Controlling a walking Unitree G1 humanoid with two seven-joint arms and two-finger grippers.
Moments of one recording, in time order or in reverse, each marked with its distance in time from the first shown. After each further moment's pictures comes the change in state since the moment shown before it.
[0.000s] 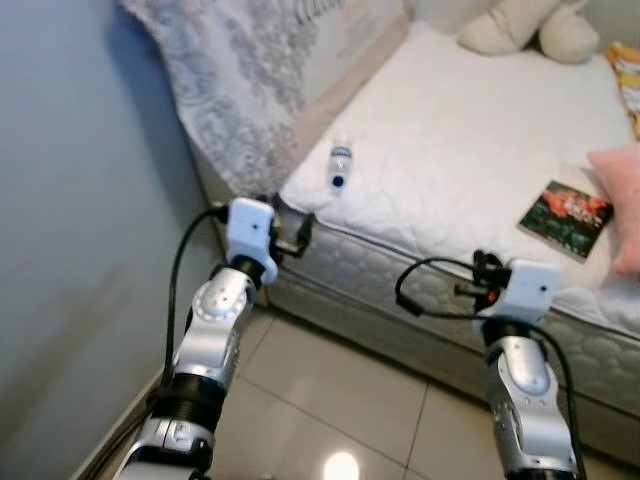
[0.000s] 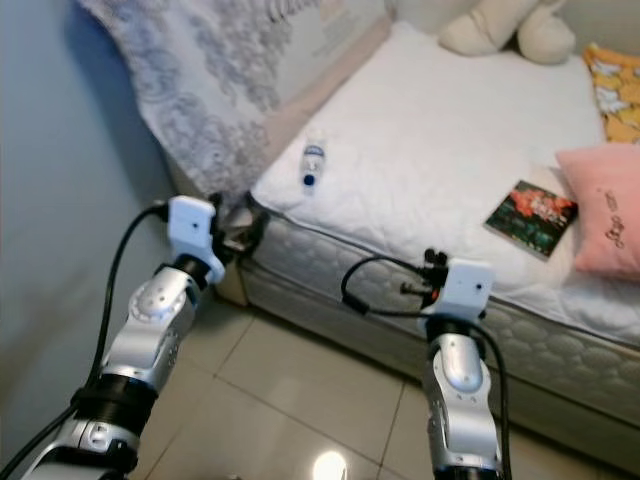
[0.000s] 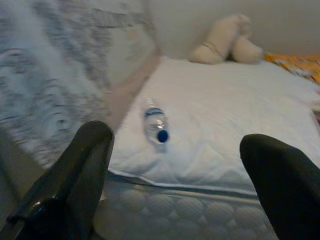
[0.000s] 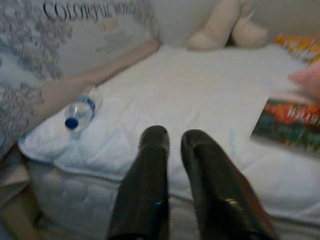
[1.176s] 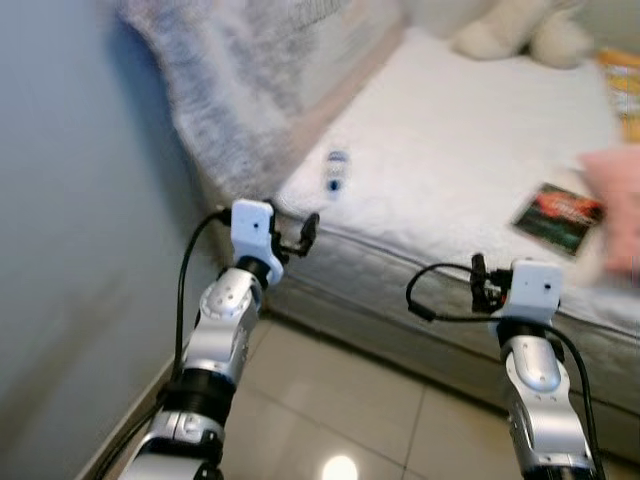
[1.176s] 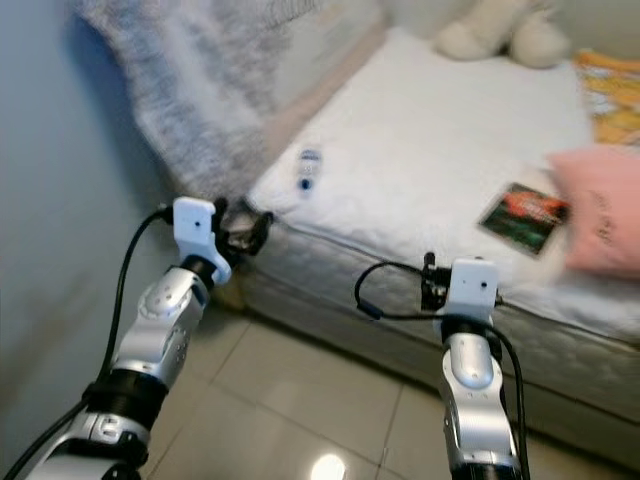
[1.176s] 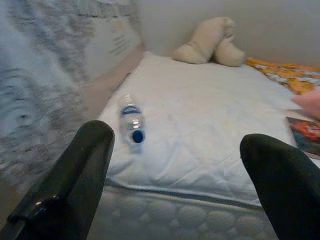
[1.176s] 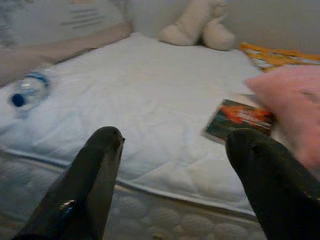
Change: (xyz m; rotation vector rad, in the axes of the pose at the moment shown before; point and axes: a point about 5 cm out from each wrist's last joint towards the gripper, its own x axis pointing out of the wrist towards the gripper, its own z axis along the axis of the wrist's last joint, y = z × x) left arm 0.007 -0.011 -0.006 -0.081 0.024 -0.027; right arm 0.002 -0.017 -0.007 -0.178 0.072 -0.054
